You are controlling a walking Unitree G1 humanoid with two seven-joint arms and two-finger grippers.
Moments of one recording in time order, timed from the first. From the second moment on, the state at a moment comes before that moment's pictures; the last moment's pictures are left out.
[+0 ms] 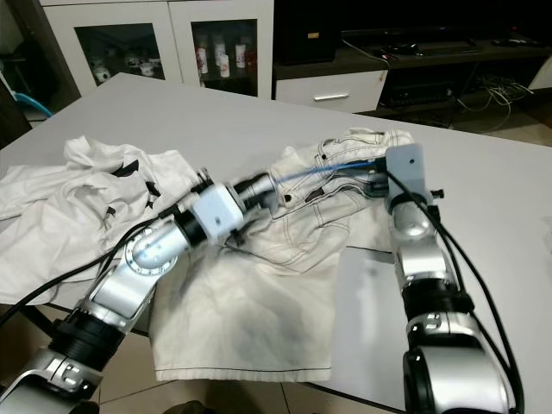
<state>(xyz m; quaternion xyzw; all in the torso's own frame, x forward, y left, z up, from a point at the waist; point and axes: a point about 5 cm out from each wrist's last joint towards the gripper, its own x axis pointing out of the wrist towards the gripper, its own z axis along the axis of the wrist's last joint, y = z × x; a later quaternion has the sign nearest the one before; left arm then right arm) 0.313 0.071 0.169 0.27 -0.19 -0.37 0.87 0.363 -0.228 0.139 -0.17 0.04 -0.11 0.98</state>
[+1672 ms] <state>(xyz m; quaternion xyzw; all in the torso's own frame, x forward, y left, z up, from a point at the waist) 0.316 0.073 0.174 0.23 -0.19 -0.35 0.89 0.384 -0.215 0.188 -0.20 -0.06 -0.08 0.97</state>
